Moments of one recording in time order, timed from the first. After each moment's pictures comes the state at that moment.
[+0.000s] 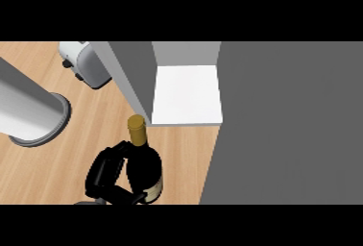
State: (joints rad) left arm 0.01 0.01 -0.07 -1.23 0.13 -0.29 -0.52; right arm 0.00 -0.51 0.70 -2.51 0.10 -0.66 0.45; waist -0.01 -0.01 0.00
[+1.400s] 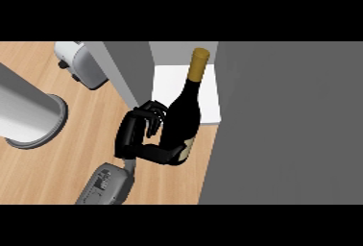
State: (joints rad) left arm -0.28 0.00 -0.26 -1.28 0.11 0.19 -0.31; right arm 0.09 -0.60 0.69 -2.51 0.08 -0.66 0.30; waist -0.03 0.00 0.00
